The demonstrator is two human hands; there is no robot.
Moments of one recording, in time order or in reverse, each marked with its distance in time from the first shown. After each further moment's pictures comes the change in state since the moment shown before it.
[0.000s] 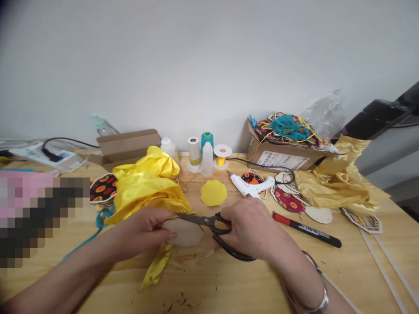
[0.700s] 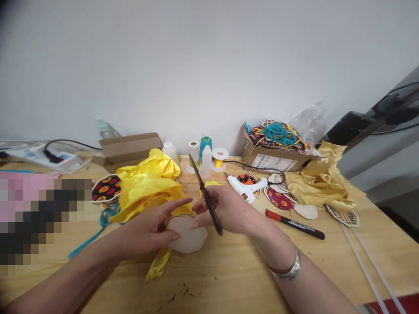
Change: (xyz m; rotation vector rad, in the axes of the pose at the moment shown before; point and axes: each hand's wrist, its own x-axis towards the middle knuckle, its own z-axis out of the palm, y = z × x) left_hand -0.007 0.006 0.008 0.026 0.067 -0.045; right_hand 0.024 -0.021 -0.005 1.024 -0.146 0.038
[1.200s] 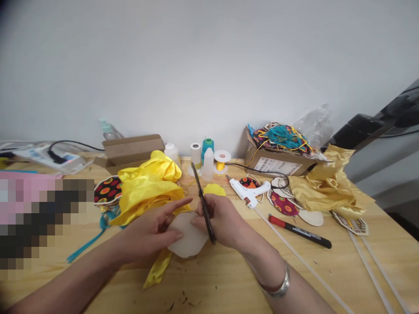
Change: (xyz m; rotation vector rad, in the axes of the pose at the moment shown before) left_hand 0.004 -0.002 0.006 -0.267 0.087 0.019; right_hand 0.013 0.027 0.023 0.114 0.123 -0.121
